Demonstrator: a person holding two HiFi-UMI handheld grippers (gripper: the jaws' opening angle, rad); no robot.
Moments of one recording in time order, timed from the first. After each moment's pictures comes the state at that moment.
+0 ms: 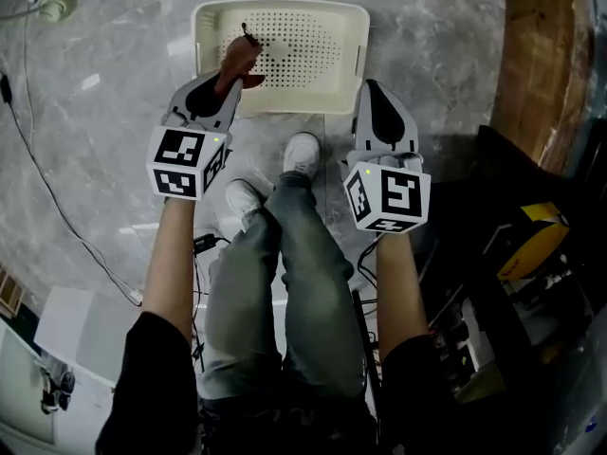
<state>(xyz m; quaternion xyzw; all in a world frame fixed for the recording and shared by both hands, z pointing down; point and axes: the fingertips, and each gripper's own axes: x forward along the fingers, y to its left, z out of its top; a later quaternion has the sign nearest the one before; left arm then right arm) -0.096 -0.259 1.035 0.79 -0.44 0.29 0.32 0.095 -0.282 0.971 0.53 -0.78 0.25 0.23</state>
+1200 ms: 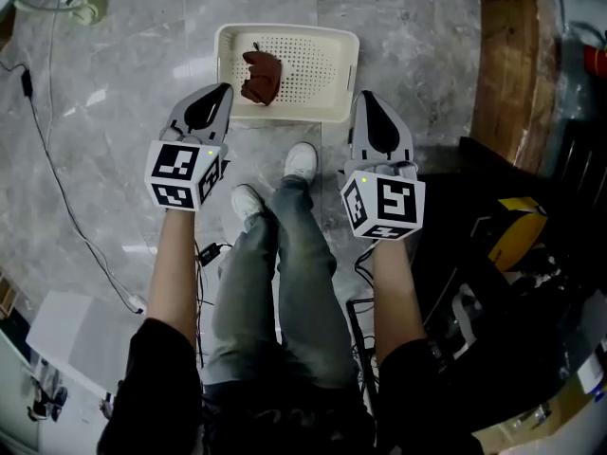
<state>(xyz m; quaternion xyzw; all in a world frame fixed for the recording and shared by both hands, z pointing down) -0.129 -0.258 0.914 0.79 -0.49 0.24 0.29 0.070 -0.282 0.855 0.53 -0.79 0.22 0.21</state>
